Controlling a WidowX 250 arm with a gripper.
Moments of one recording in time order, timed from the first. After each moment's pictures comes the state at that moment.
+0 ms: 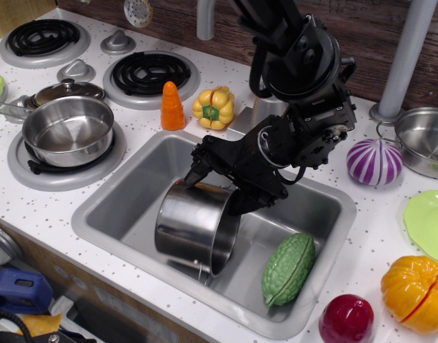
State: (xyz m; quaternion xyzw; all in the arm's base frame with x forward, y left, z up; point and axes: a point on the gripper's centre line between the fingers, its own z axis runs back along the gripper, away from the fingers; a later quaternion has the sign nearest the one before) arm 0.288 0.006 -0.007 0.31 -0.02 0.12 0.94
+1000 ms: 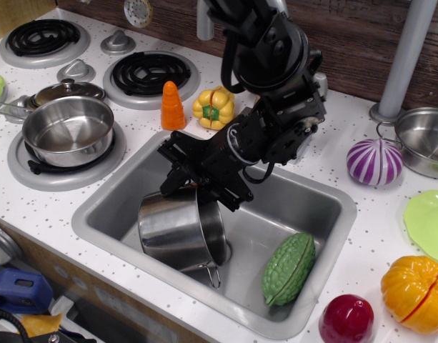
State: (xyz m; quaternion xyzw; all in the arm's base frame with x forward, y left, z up) arm 0.263 0.023 0.000 0.31 0.00 0.11 0.95
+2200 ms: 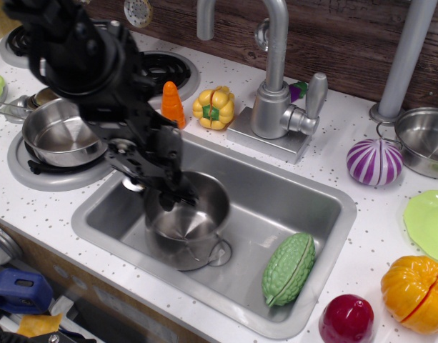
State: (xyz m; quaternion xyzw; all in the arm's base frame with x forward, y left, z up) arm 0.263 0.068 -0.015 0.10 -0.20 0.05 0.97
